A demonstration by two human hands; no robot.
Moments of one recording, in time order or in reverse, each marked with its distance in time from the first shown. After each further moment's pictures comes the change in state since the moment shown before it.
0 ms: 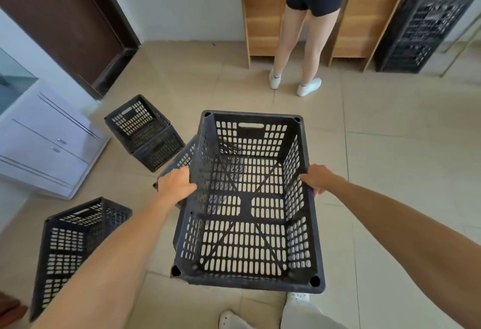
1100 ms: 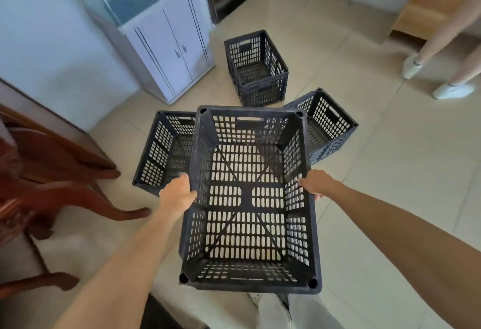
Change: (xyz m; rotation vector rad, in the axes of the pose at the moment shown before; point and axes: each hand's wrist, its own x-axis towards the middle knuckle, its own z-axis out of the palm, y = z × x) left_hand -0.225 -0.391 0.158 -0.209 0.037 -0.560; right_hand -0.080 -0.244 0.361 -0.514 -0.157 -0.279
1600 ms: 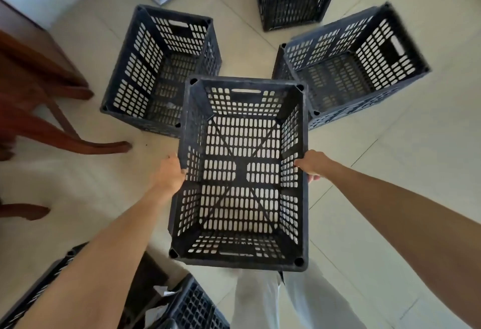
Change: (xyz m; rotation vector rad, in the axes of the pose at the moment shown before) left_hand 0.095 -0.065 0.234 -0.197 -0.192 -0.220; right_hand 0.192 -0.017 0.159 -0.126 -0.260 0.061
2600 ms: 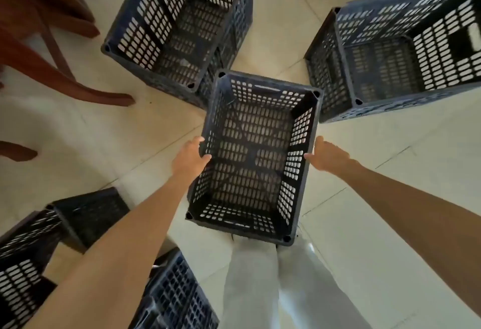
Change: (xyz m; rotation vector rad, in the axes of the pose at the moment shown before) left_hand 0.040 -0.027 0.109 -0.245 -0.065 -0.024; right_hand 0.106 -0.007 0.052 -0.341 0.166 -0.107
